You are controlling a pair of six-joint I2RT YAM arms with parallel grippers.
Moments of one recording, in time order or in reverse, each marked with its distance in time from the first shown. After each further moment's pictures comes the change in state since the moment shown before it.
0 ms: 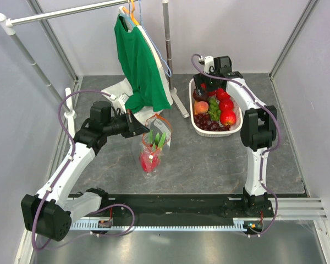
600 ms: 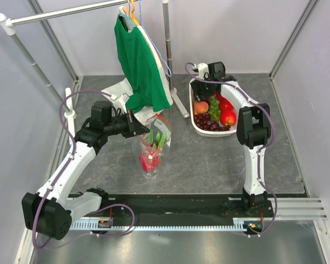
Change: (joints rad) left arm 0.000 0.014 0.000 -0.001 0.000 0.001; right arm 0.022 0.083 -0.010 0.029 0.014 -0.100
